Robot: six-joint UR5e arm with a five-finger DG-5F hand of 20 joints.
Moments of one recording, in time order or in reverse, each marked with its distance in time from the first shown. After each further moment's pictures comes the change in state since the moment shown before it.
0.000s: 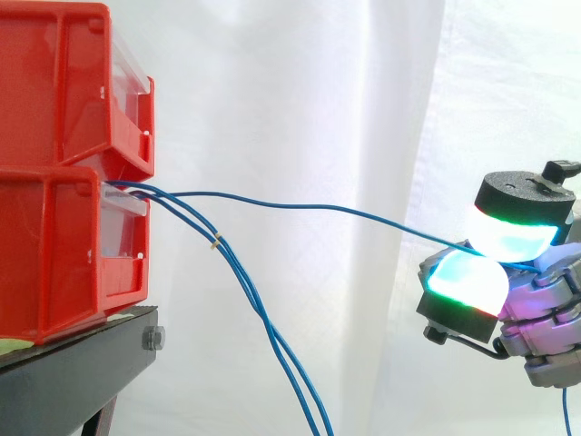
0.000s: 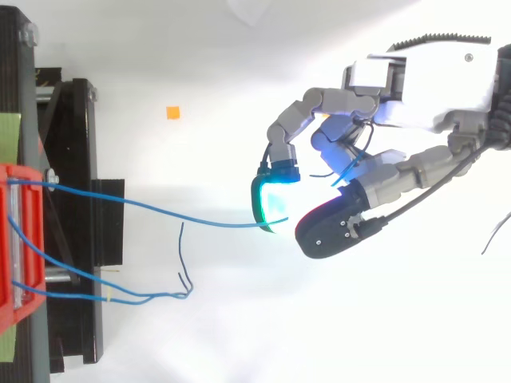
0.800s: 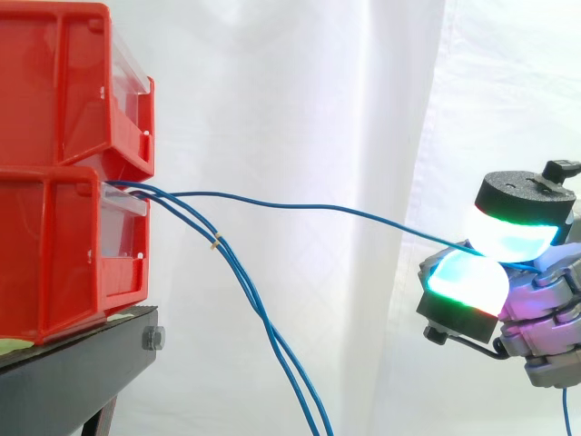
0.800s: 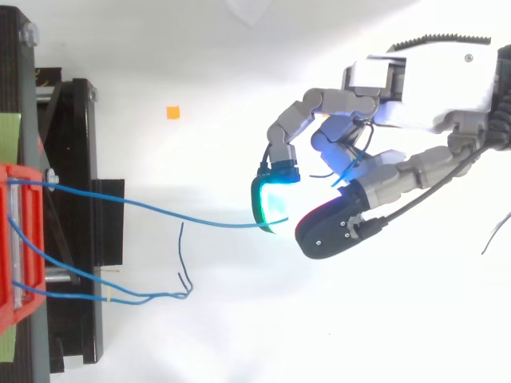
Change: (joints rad) arm 0.000 0.000 0.000 0.000 0.000 0.000
